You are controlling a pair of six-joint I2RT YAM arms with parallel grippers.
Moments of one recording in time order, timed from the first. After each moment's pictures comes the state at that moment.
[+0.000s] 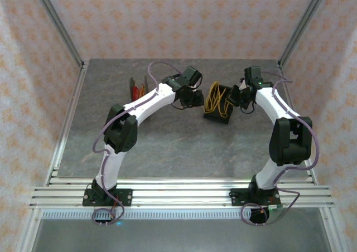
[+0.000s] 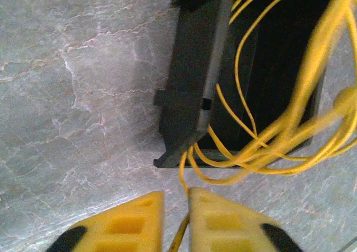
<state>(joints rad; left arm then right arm) -0.64 2.15 1.94 -0.79 0.22 -0.74 0.06 1.69 1.29 -0.68 -0.36 0.59</state>
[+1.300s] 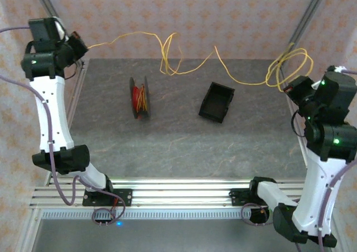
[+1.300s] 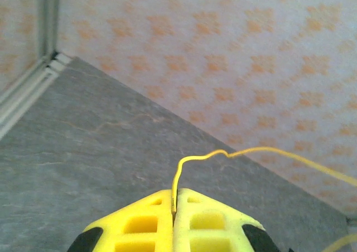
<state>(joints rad) 0.28 1.62 2.18 -1.09 0.17 -0.51 -0.15 0.99 1.76 -1.15 0.03 0.67</state>
